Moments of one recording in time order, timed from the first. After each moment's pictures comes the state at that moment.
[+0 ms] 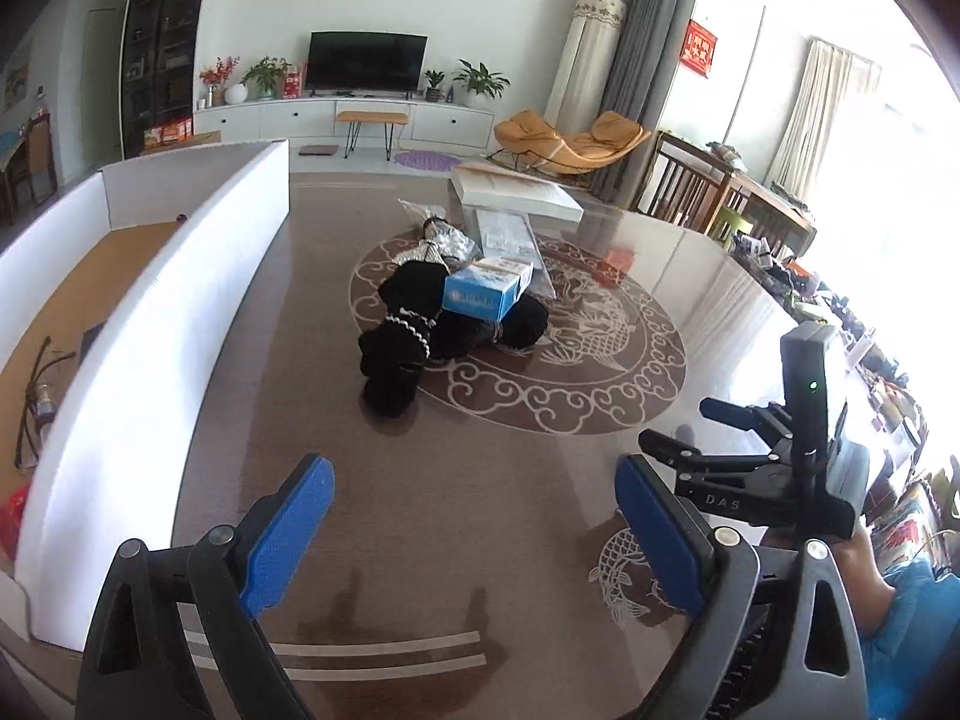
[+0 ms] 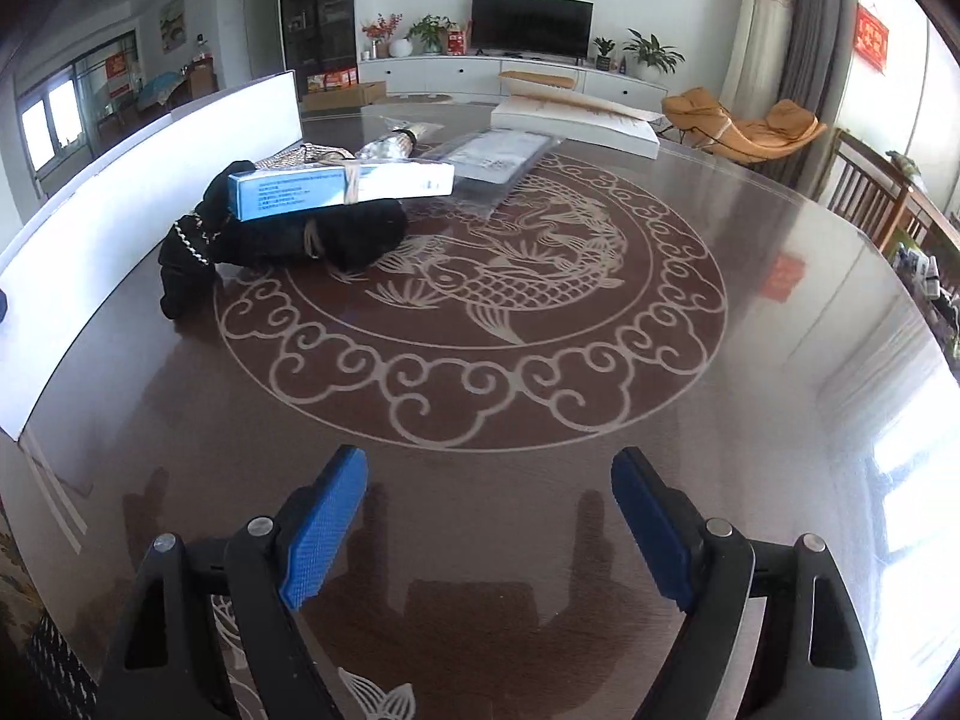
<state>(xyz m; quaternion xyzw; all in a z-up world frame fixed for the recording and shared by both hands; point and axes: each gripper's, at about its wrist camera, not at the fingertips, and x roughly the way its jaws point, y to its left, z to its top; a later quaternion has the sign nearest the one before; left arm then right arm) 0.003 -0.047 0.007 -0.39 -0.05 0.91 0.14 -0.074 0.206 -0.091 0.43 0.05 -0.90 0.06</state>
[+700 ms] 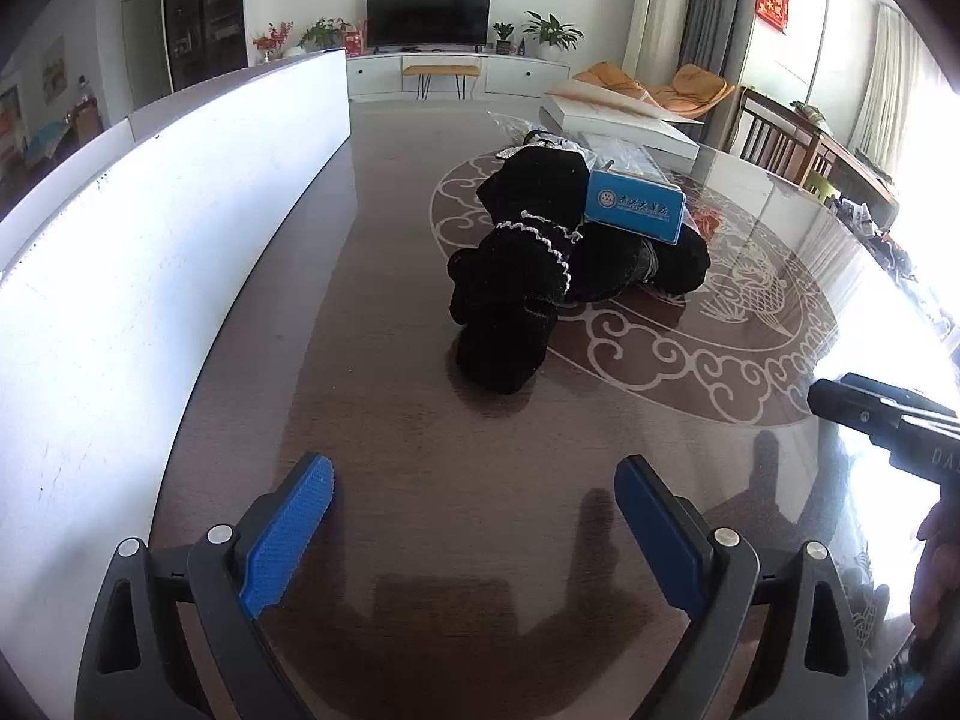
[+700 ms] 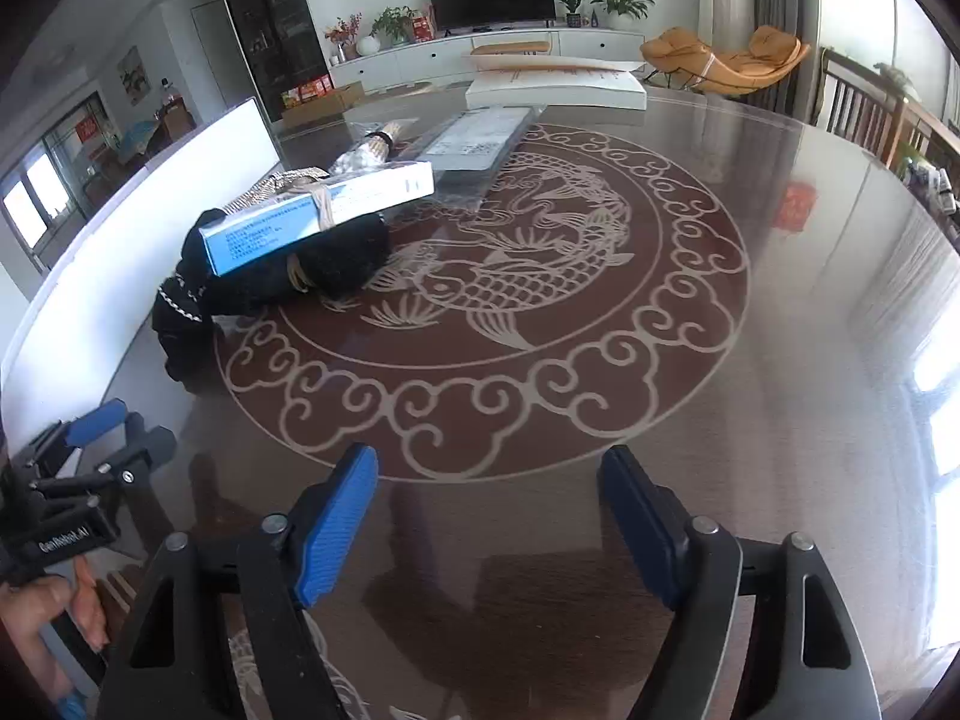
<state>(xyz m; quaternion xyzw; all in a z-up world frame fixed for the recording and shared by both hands) -0.055 -0.055 -0.066 -0.44 -0.01 0.90 0.04 -0.115 0.193 -0.081 0.47 -0.07 -0.87 0.11</state>
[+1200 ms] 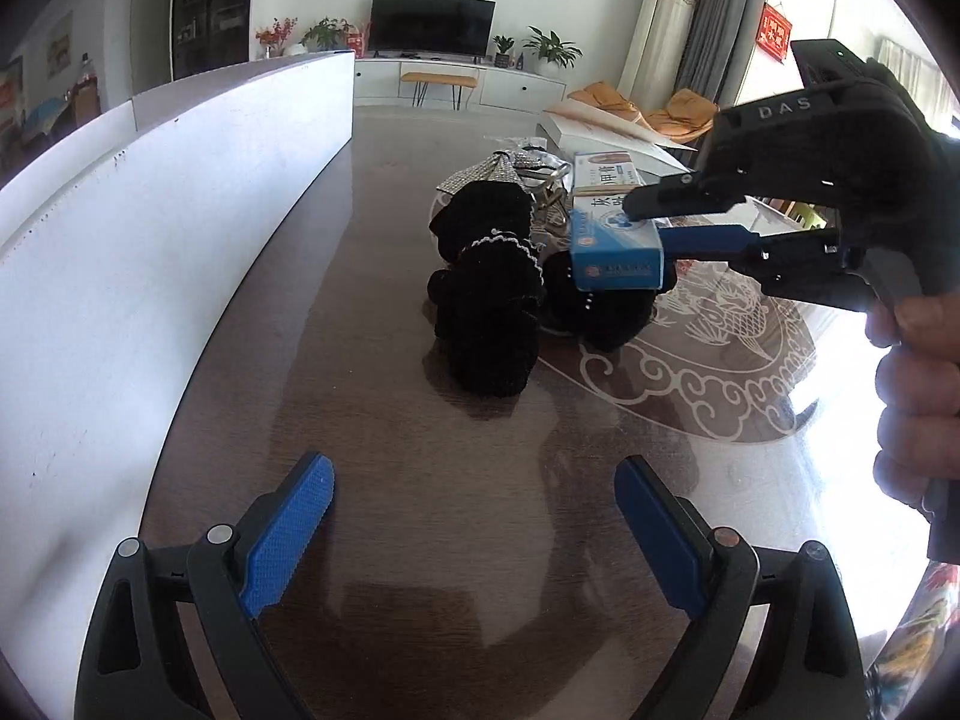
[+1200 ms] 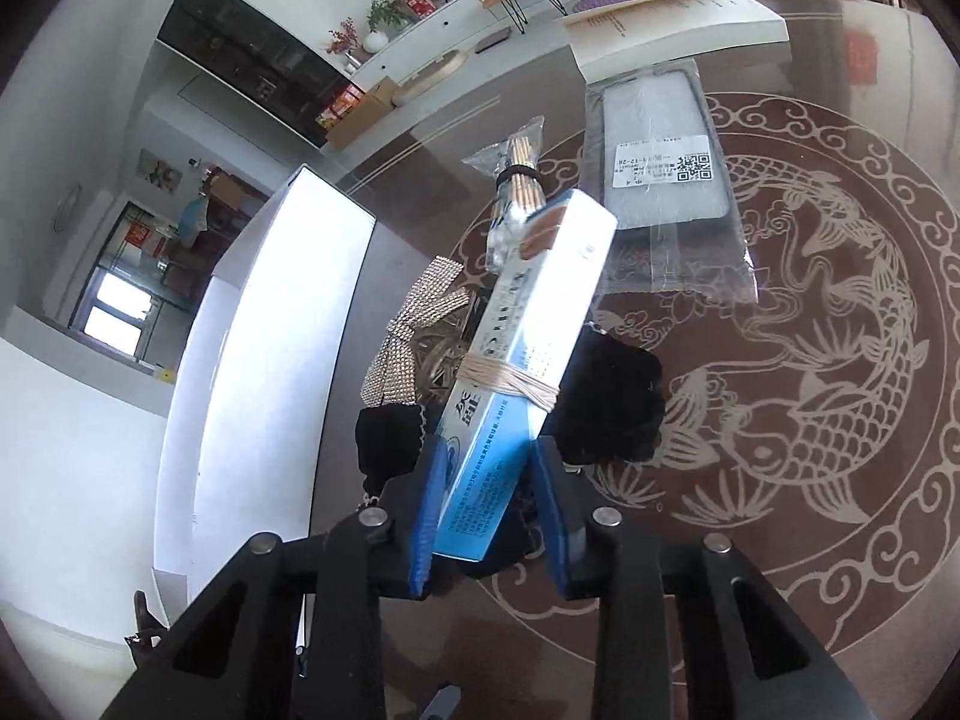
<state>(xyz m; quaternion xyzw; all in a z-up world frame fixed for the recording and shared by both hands) -0.049 -0.070 -0.063 -0.42 -0.06 0.90 0.06 -0.212 0.134 -0.066 0.51 -0.24 -0.81 0.18</state>
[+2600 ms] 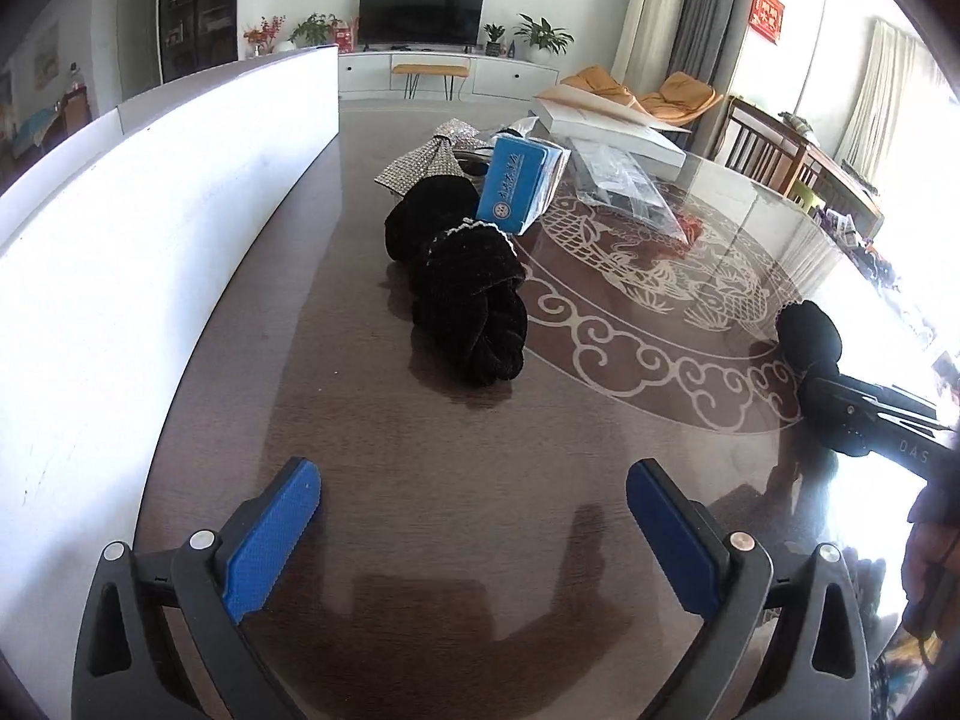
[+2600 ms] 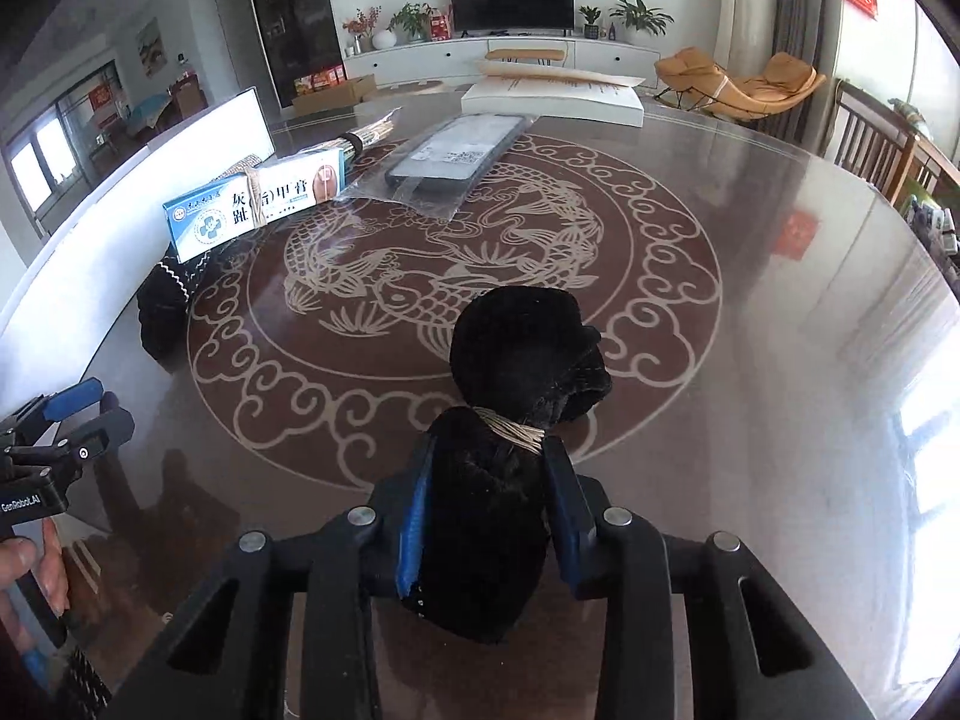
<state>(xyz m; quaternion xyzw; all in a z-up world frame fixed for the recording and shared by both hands) -0.062 -0.058 -0.064 -0.44 -0.02 0.89 0.07 -0.105 0.225 -0.090 0.45 0.00 -0.89 0.09</state>
